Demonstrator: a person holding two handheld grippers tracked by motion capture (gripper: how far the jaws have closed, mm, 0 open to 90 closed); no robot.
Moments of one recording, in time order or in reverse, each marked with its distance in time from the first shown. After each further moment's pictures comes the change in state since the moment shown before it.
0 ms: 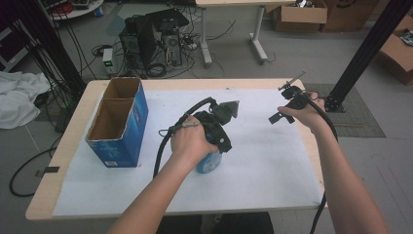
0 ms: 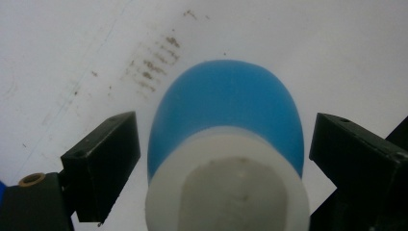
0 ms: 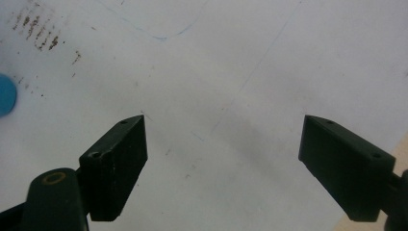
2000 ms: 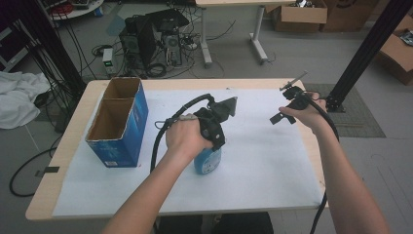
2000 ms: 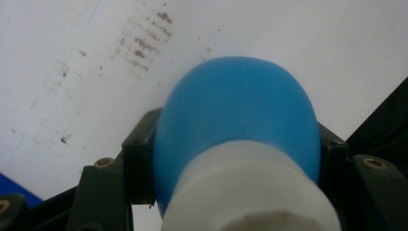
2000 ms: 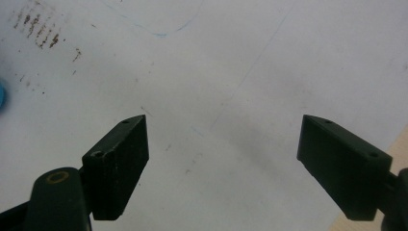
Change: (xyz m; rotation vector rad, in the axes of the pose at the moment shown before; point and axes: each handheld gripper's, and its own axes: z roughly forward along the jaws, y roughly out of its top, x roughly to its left) left arm 0.011 0.003 -0.009 0.098 -0.068 -0.003; right arm -0.001 -0.003 -0.003 0.002 0.003 0.011
